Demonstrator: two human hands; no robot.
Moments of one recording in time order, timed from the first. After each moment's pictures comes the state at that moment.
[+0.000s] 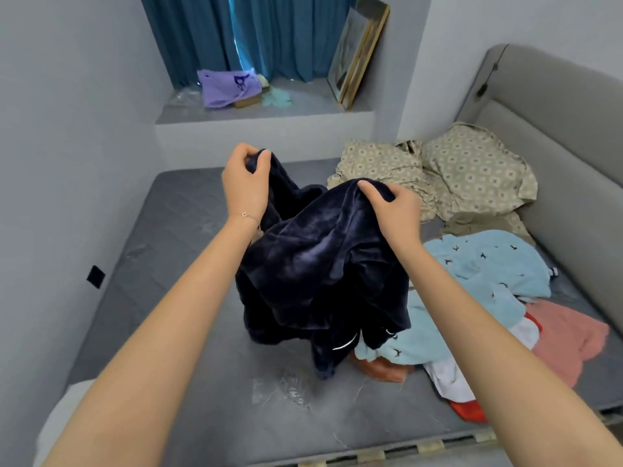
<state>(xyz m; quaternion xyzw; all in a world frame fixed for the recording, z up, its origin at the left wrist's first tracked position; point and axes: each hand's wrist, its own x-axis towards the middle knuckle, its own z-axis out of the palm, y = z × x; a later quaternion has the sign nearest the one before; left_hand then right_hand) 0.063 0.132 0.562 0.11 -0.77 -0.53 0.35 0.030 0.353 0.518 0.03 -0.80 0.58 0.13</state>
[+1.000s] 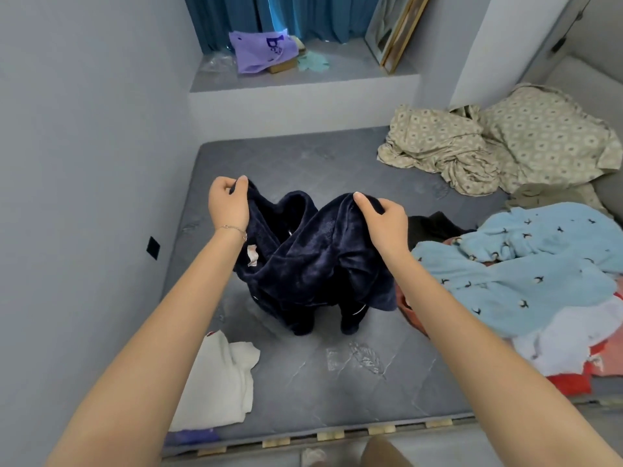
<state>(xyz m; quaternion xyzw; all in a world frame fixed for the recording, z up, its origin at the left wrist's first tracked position) 0.121 -0.116 0.474 0.29 -0.72 -0.57 0.25 0.090 0.125 0.443 -0.03 -0.81 0.58 0.02</state>
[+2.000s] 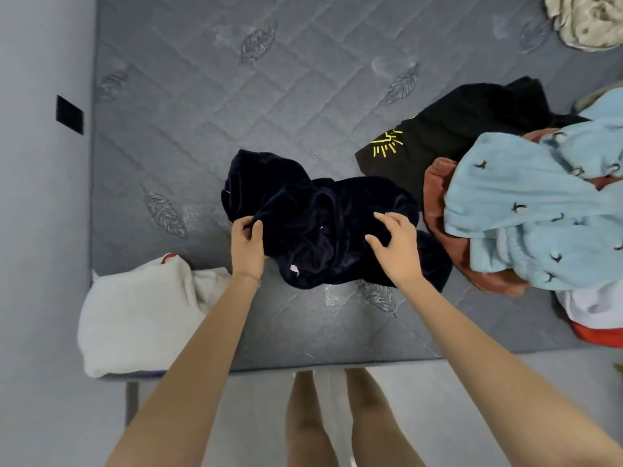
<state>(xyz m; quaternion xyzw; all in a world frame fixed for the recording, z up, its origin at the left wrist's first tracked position) 0.148 -0.101 0.119 0.44 -0.65 -0.62 -0.01 0.084 0.148 0.110 0.00 -0.92 0.34 -0.20</state>
